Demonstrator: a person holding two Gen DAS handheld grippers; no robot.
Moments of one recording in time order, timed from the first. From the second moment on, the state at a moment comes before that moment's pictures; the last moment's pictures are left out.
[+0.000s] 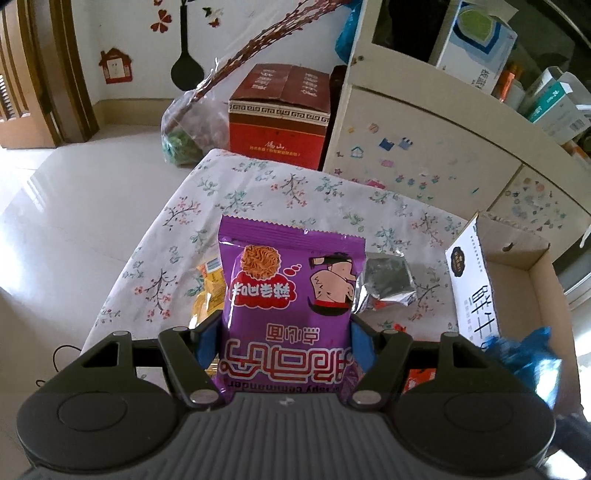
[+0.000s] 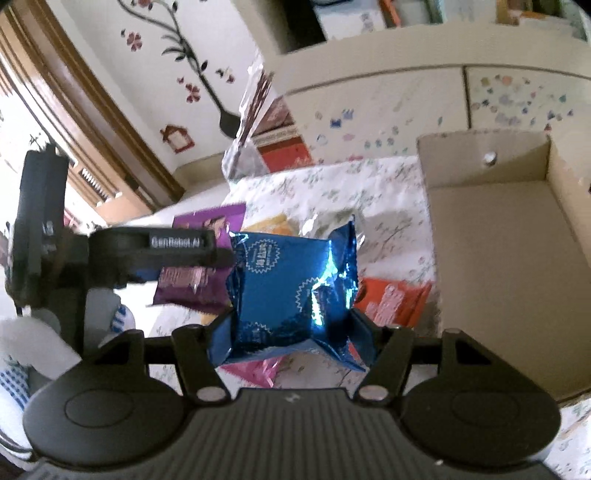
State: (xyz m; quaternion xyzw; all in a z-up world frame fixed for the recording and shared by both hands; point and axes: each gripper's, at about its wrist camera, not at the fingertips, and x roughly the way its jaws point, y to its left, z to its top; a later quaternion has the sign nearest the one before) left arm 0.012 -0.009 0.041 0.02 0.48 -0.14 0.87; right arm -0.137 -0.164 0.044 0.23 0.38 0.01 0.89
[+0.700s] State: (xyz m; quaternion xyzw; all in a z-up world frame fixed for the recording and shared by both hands) left arm -0.023 -0.079 0.057 0.02 0.44 -0.25 0.86; right arm -0.172 -0.255 0.073 0.29 0.31 -0.11 0.90
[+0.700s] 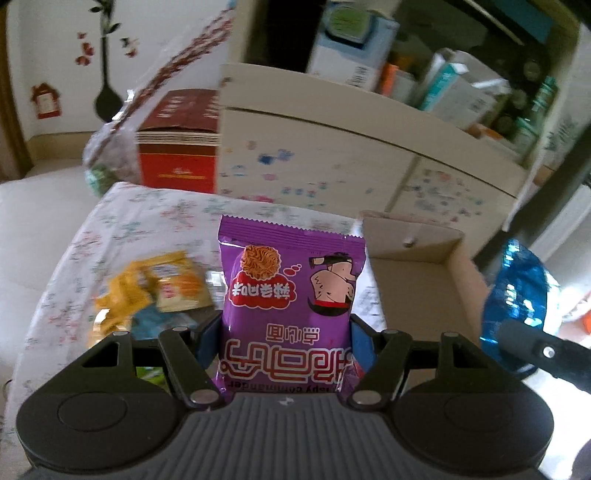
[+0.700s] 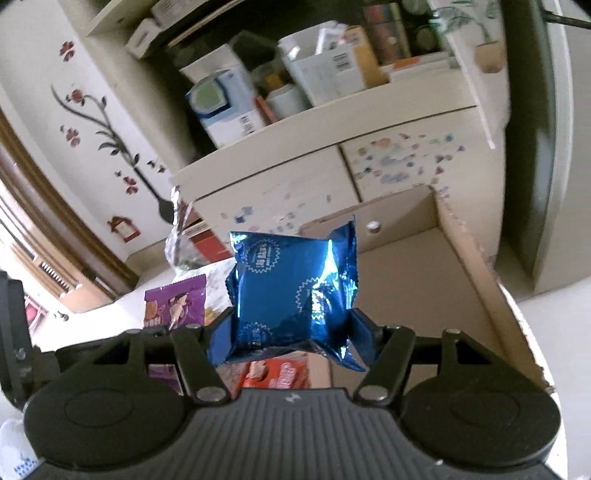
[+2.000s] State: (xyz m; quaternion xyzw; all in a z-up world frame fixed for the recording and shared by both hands) left arm -0.057 -0.118 0.068 0.03 0.41 -0.34 0.85; right arm -0.189 -0.299 0.057 0.35 0.30 -0.17 0.87
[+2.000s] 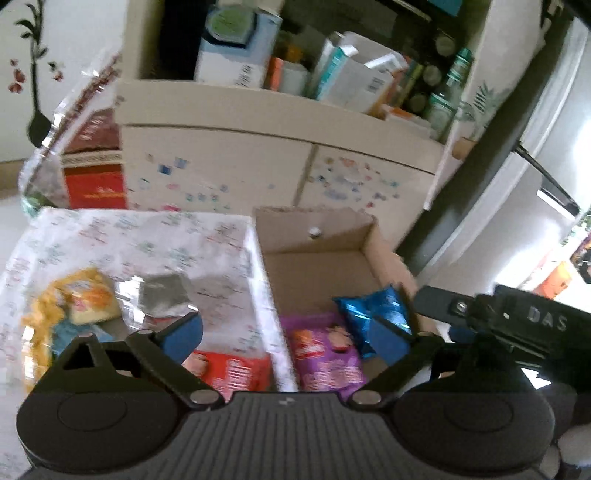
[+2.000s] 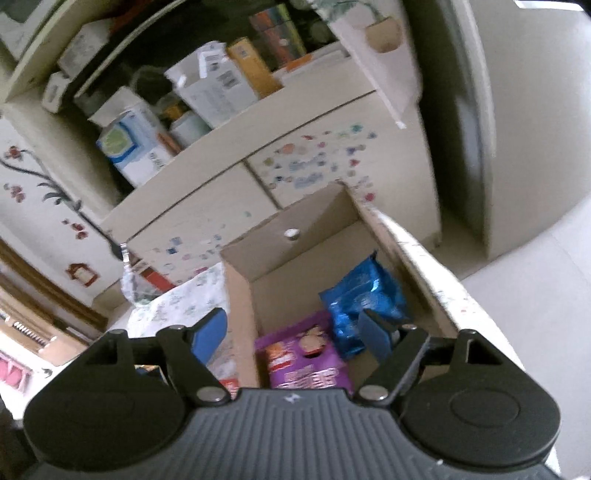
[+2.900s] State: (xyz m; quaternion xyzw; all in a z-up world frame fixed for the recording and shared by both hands) left arm 0.000 0.000 0.057 0.00 0.47 -0.15 0.87; right arm -0.110 -0.192 0.025 0.24 0.36 0.00 0.90
